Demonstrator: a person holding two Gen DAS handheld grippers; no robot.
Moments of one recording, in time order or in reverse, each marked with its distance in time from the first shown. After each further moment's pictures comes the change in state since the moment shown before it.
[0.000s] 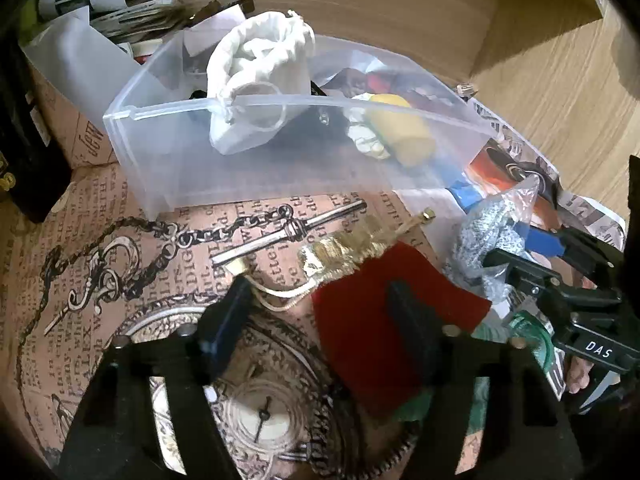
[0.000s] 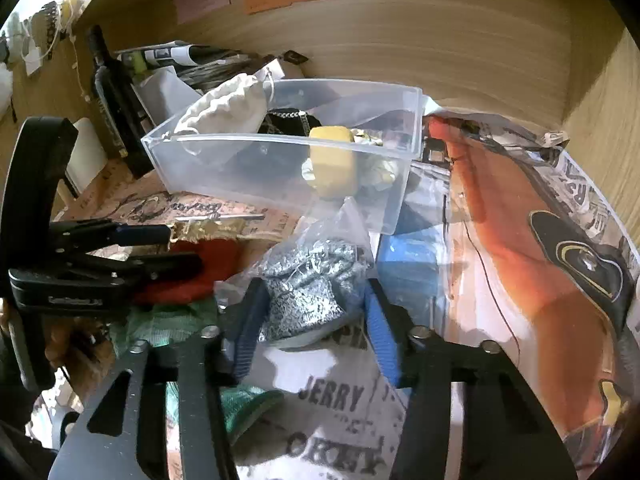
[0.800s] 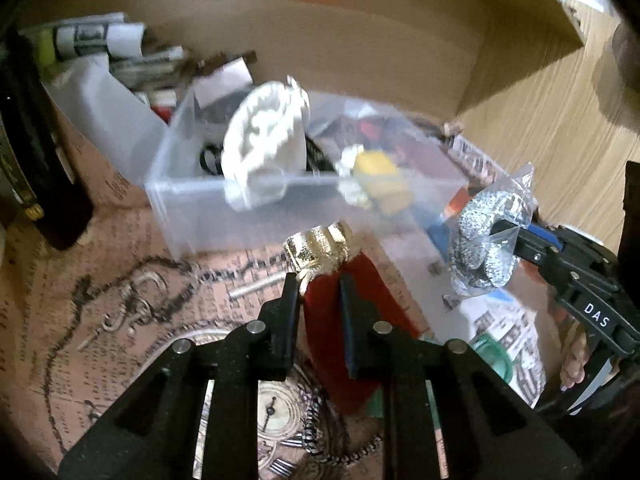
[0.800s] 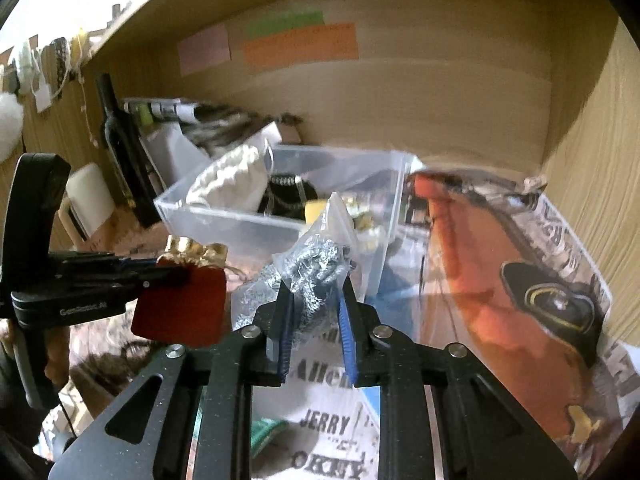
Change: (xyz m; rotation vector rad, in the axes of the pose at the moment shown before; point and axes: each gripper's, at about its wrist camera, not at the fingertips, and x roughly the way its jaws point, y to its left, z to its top) left arm -0.050 0.002 0.016 -0.007 -0.130 -0.019; right arm -0.036 -0.001 0.027 0.011 -0.157 -0.015
